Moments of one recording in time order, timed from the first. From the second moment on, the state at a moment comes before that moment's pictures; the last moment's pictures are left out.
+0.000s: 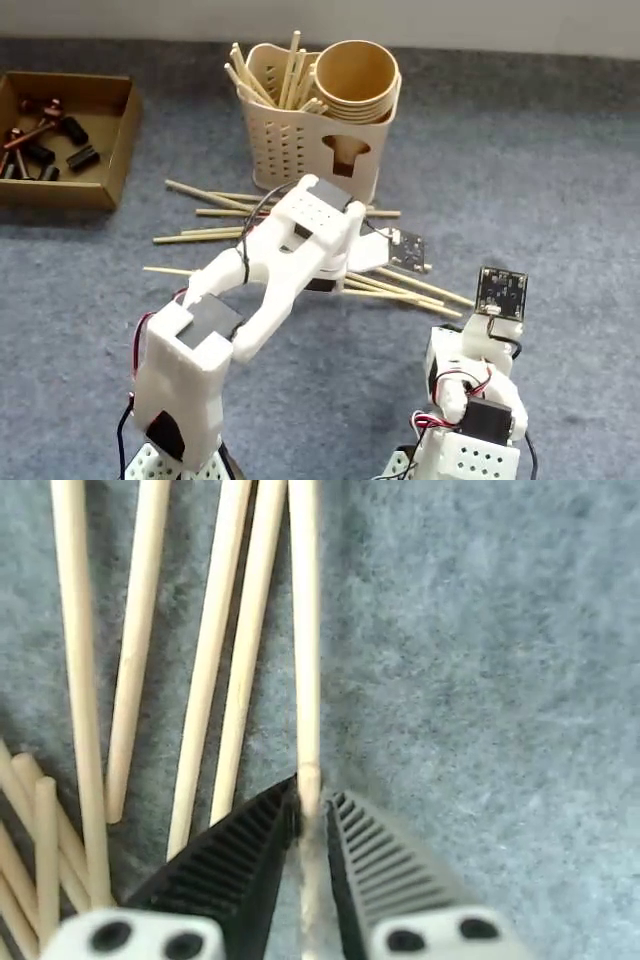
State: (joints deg) left arm 28.2 25.4 -2.4 82.9 -54.5; right arm 9.7 -105.1 95.8 67.4 5.7
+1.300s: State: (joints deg) left arm 27.9 3.0 -2.4 89.9 -47.3; right arm 9.7 -105.1 95.8 67.4 5.7
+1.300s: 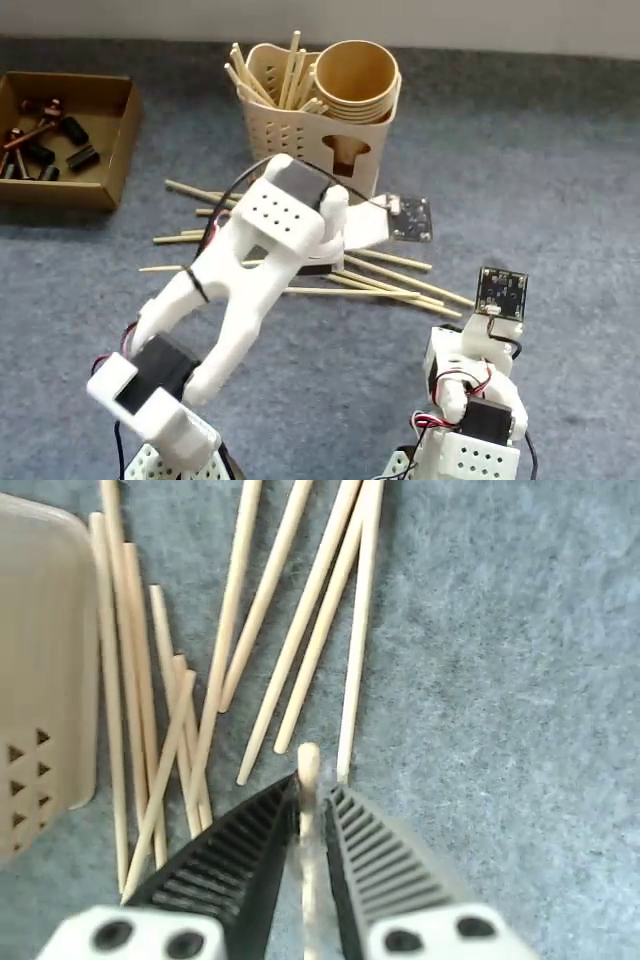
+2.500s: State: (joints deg) left arm 10.4 -38.1 -2.4 62.9 -3.5; right arm 9.7 -105.1 95.8 67.4 5.7
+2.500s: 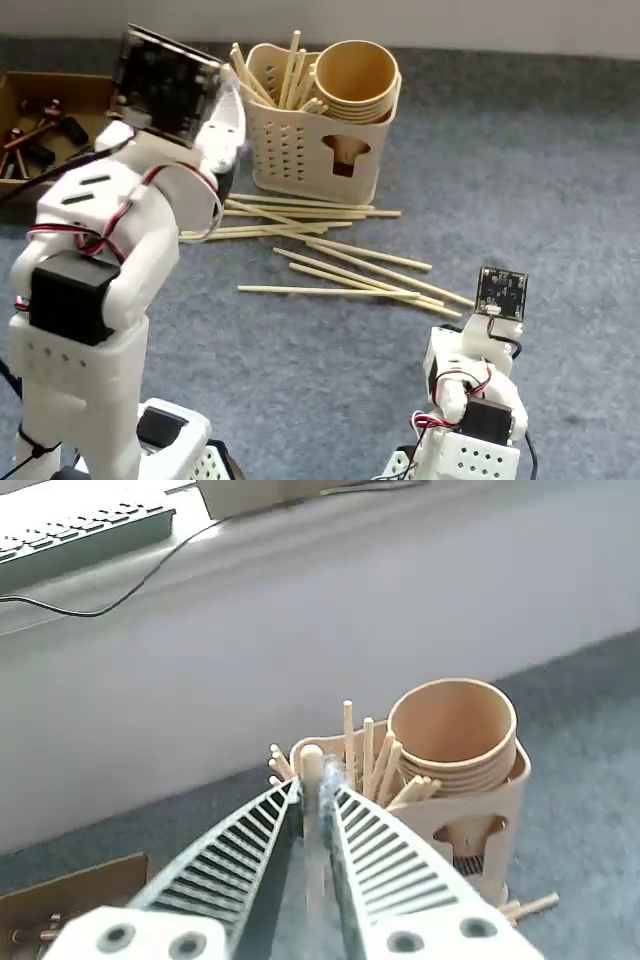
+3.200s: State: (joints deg) left arm 6.8 -38.1 -2.4 32.0 8.7; right arm 9.7 -105.1 95.8 67.4 5.7
